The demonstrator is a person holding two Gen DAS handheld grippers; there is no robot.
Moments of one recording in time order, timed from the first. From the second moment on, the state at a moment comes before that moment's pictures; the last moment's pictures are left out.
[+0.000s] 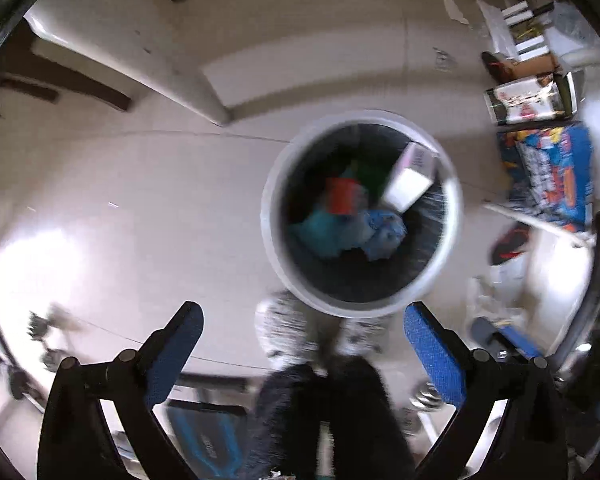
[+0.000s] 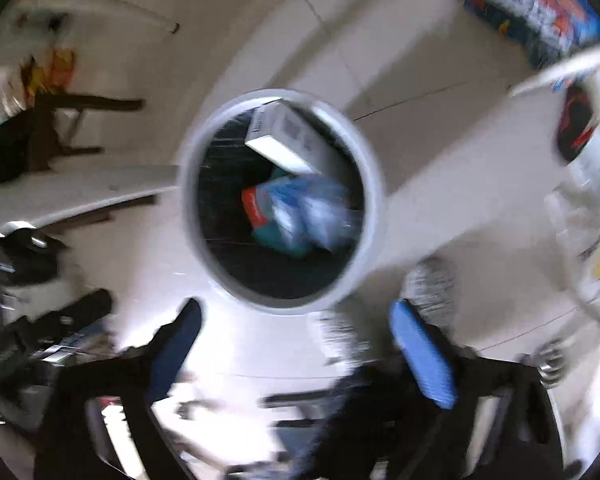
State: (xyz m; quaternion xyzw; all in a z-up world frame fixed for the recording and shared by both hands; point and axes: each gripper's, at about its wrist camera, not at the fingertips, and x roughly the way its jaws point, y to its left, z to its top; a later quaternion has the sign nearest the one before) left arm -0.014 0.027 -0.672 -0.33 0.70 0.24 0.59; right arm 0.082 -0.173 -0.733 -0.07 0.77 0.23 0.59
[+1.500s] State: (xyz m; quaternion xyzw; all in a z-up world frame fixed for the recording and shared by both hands) left arm -0.033 0.001 -0.291 -0.25 0.59 0.26 0.72; right arm 0.045 -0.187 -0.291 -0.13 0.64 0.25 0.71
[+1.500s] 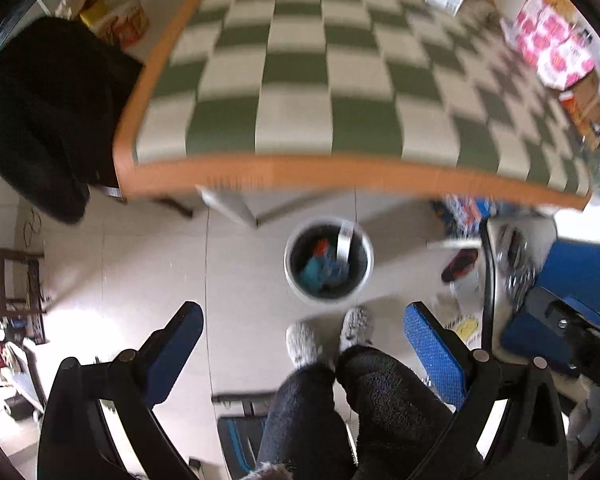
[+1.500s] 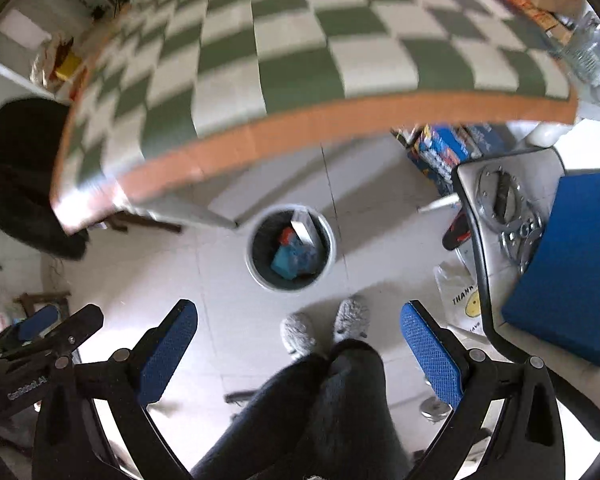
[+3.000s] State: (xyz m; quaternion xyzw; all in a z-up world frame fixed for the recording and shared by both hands) left arm 0.613 0.157 -0.351 -0.19 0.68 0.15 0.69; right arm 0.737 0.016 -0.339 -0.10 0.65 0.12 0.75
